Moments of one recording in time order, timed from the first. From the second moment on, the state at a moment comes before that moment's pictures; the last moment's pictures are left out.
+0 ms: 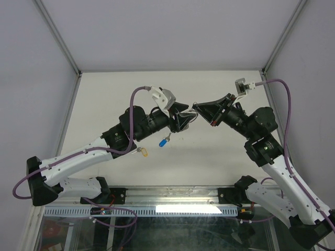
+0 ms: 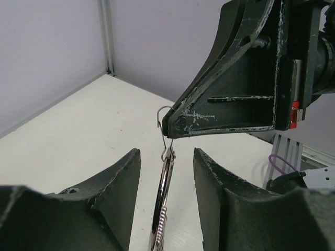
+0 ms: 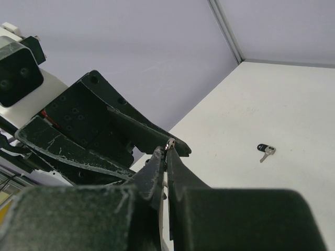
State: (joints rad) left arm -1.05 1.18 1.09 0.20 -0.01 -0.10; right arm 0.55 0.77 0.89 0.07 -0.41 0.65
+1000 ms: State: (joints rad) left arm -1.06 1.23 1.15 0.19 -0.02 -0.08; right arm 0.55 0.77 0.89 0.09 -0.41 0.65
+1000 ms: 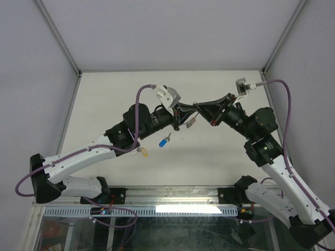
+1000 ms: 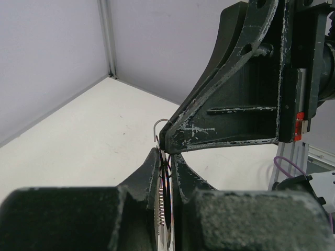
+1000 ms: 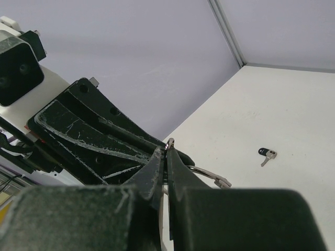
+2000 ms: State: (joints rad) left arm -1.22 1.17 1.16 -0.02 -0.24 0.34; right arm 0.55 0.78 1.16 -0.32 -0.40 0.46
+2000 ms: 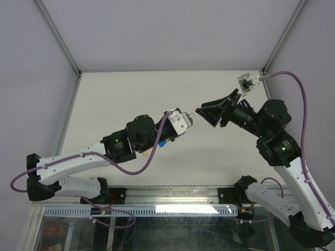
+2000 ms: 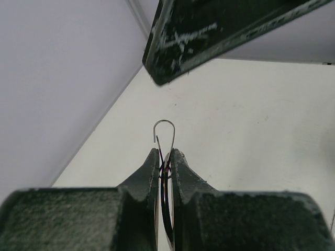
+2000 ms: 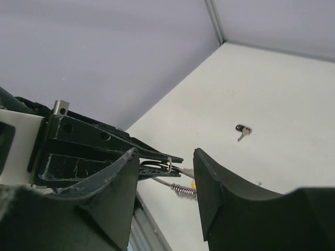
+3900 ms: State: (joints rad) left arm -1.26 1.21 1.20 -0.03 -0.31 0.39; right arm 0.55 0.84 1.10 -0.30 -0.54 0.57
